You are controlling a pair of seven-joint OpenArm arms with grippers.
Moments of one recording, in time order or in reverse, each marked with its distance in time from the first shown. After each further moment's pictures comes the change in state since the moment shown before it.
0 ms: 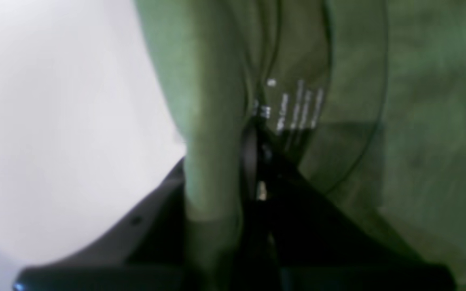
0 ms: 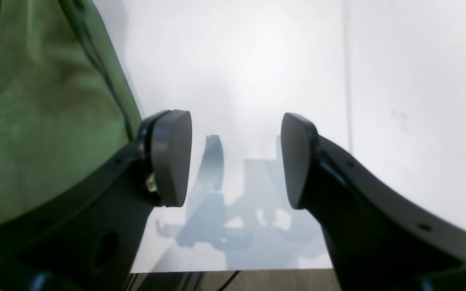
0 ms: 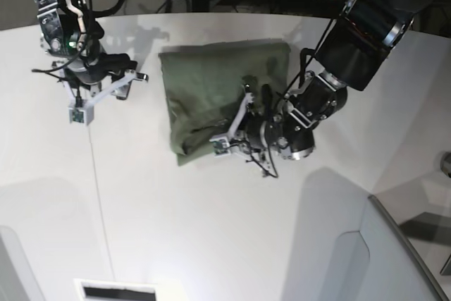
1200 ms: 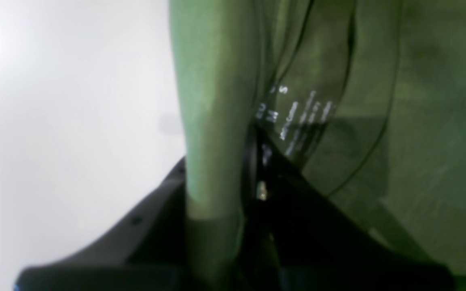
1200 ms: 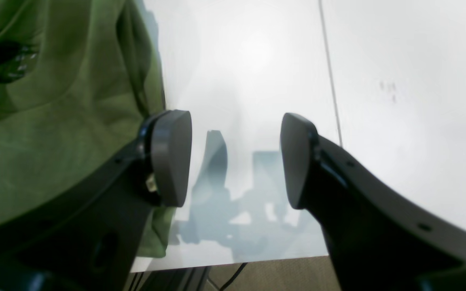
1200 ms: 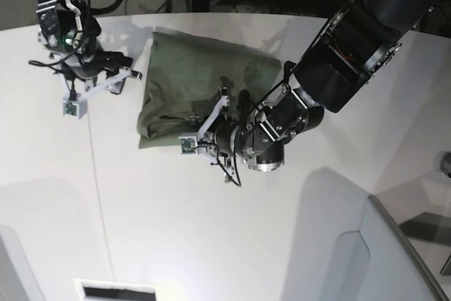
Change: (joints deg) left arm -6.7 4.9 9.3 -7.3 0.0 -0.7 -6.1; right arm -1.3 -2.3 3.8 -1.3 0.0 0.1 -0.2
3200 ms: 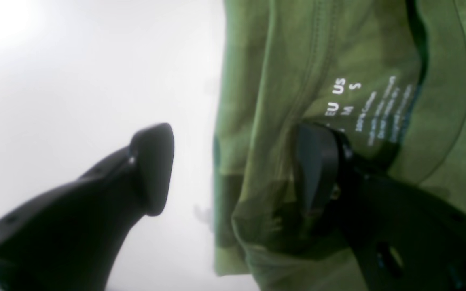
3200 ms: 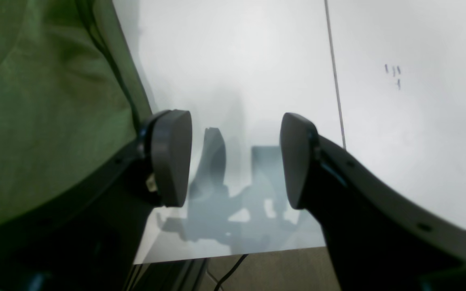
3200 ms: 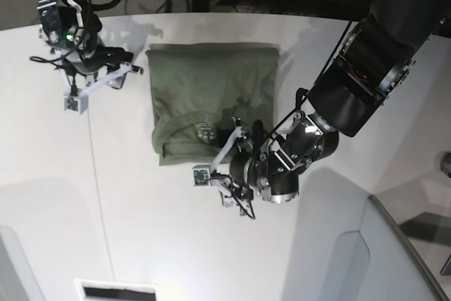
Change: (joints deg) left arm -5.7 -3.0 -0.7 3.6 -0.8 -0.4 4.6; right arm -1.0 0.0 -0.3 0.0 0.0 0.0 -0.2
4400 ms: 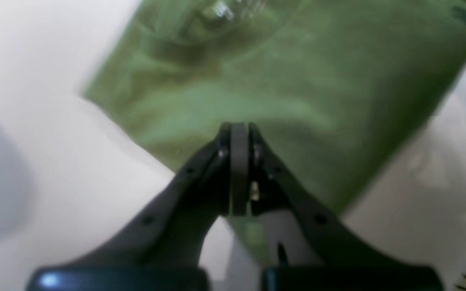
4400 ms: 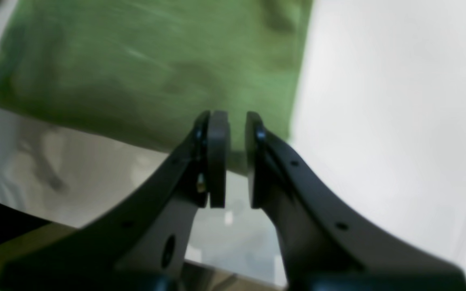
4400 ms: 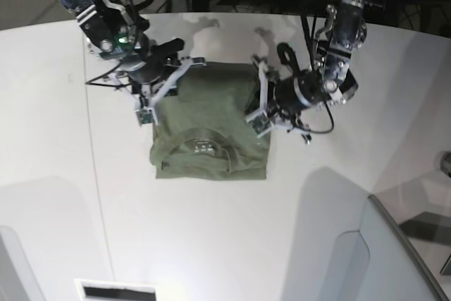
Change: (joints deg) left arm 38.7 -1.1 -37.2 33.1 0.8 0.2 4.2; right arm 9.4 3.0 -24.3 -3.3 0.0 0.5 5.5
